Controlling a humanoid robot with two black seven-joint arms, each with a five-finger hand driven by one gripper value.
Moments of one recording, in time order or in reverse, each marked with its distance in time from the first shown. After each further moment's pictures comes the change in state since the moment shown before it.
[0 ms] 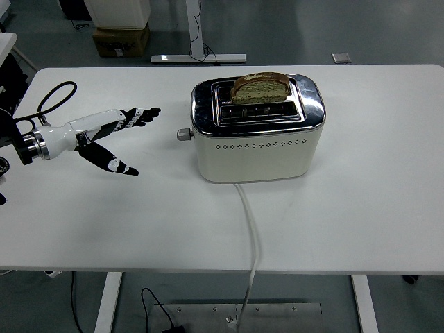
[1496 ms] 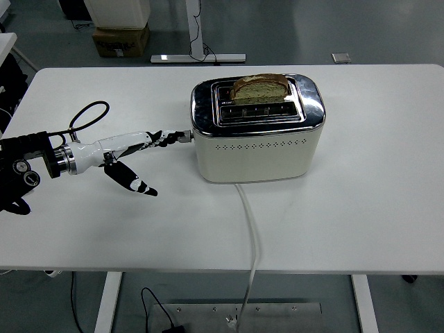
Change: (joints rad) left arm -0.020 -0.078 0.099 0.014 0.030 0.040 0.002; right arm 0.000 0.000 0.000 0.000 0.000 0.000 0.000
